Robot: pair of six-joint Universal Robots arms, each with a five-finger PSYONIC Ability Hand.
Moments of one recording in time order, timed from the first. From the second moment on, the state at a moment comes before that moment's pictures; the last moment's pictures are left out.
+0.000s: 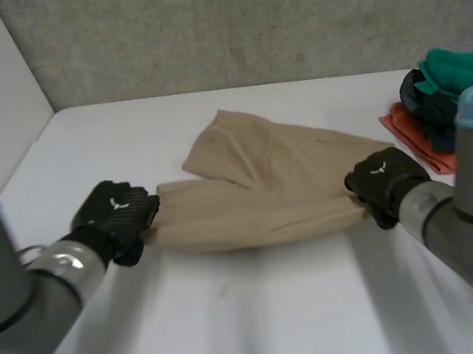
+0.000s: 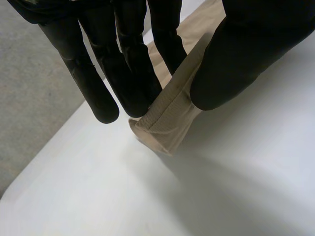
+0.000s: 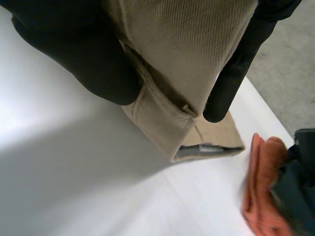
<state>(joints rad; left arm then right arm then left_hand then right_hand) 4.31 -1.66 -1.81 3.11 -1.48 3.69 1.99 -1.28 1.57 0.19 1.57 2.50 1.14 1.19 1.19 1.20 0.97 1.11 1.17 1.19 1.20 0.99</state>
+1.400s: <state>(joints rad) 4.20 -1.91 -1.54 3.81 -1.67 3.97 2.02 -0.91 1.05 -0.35 1.51 2.41 1.14 1.20 1.19 1.20 0.99 1.11 1.17 1.19 1.20 1.00</state>
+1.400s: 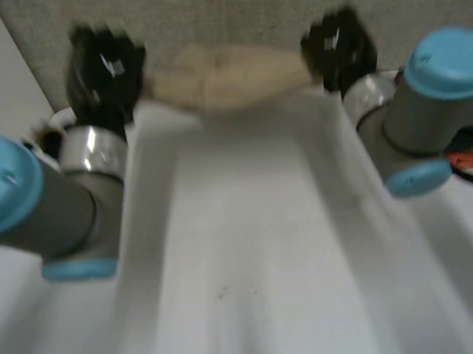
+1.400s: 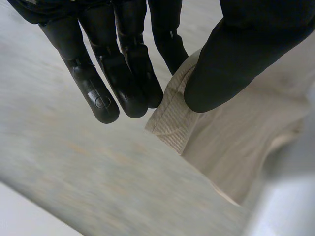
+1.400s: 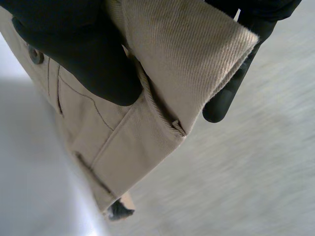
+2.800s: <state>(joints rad) 4.04 -2.39 -1.13 3.64 -1.82 4.11 1.98 -1.10 1.56 -0.12 1.72 2.40 1.14 1.20 1.19 1.20 1.00 1.11 1.17 1.19 1.20 1.00</state>
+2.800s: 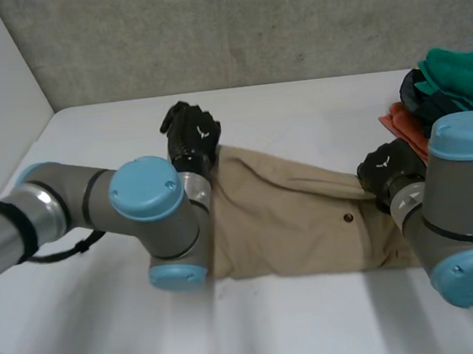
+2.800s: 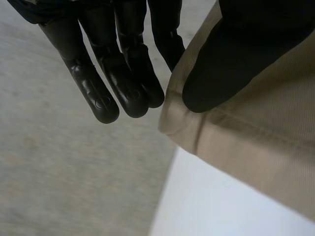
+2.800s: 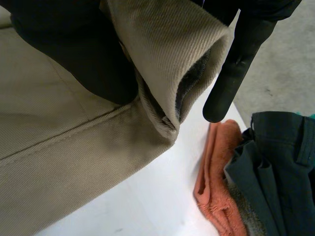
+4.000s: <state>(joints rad) 4.01 -2.01 -1.69 3.77 -1.68 3.71 1.69 -1.17 1.83 -0.08 1.40 2.70 0.19 0.20 0.21 0.20 0.04 0.58 0.83 1.02 1.04 0.85</state>
